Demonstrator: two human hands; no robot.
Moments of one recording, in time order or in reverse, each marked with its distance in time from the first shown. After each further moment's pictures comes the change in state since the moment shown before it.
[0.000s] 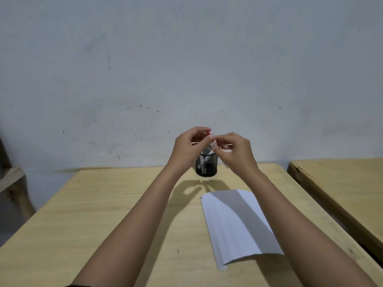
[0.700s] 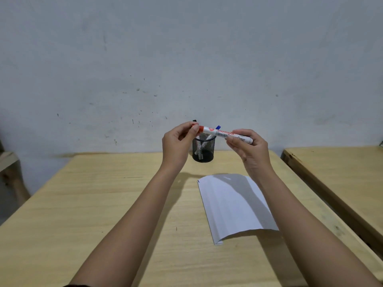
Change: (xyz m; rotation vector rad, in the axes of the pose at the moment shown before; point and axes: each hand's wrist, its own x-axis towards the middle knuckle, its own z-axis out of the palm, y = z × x) left_hand -0.035 -0.012 -0.003 -0.218 0.231 -0.027; right_hand -0.041 0.013 -0.023 0.791 0.120 0.340
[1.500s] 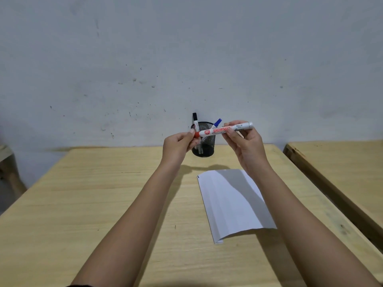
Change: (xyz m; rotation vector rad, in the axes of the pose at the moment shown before) left_hand 0.005 -0.032 -0.004 -0.016 -0.046 -0.359; right_hand 0.006 0.007 0.015 0.171 -0.078 0.040
